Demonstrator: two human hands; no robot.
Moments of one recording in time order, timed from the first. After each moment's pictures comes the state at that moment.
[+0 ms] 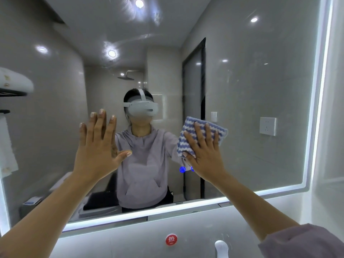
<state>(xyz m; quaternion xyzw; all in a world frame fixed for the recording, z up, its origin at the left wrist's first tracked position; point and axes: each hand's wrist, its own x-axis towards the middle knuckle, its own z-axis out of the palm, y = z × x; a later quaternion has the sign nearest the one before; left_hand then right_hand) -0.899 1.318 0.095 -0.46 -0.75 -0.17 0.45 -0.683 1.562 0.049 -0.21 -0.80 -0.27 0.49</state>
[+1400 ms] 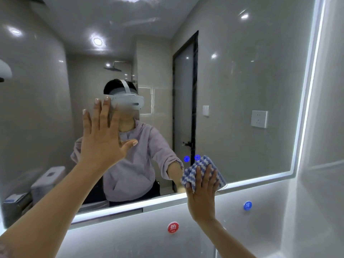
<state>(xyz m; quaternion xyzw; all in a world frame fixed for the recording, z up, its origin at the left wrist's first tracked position) -0.905 1.325 0.092 -0.47 -0.71 -0.21 0.48 -0.704 1.508 -0.102 -0.38 -0.77 -0.04 0.51</state>
